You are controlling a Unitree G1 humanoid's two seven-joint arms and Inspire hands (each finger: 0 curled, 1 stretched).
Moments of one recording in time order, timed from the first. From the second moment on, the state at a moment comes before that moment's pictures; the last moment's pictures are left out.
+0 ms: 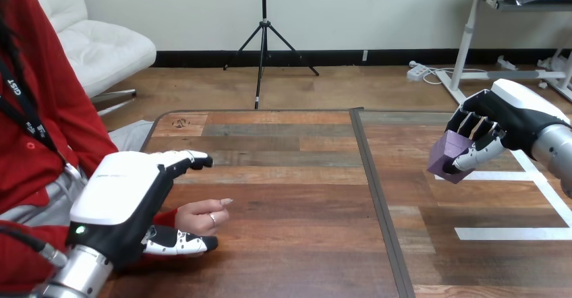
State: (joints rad) left arm 0.09 0.48 0.07 0.10 0.81 -0.51 0.10; right arm -0.77 -0.68 0.27 1.09 -0.47 -0.31 0.16
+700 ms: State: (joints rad) left arm 0.03 0.55 -0.02 0.15 0.82 -0.38 0.00; right arm -0.77 -0.68 0.27 1.09 -0.47 -0.30 0.16
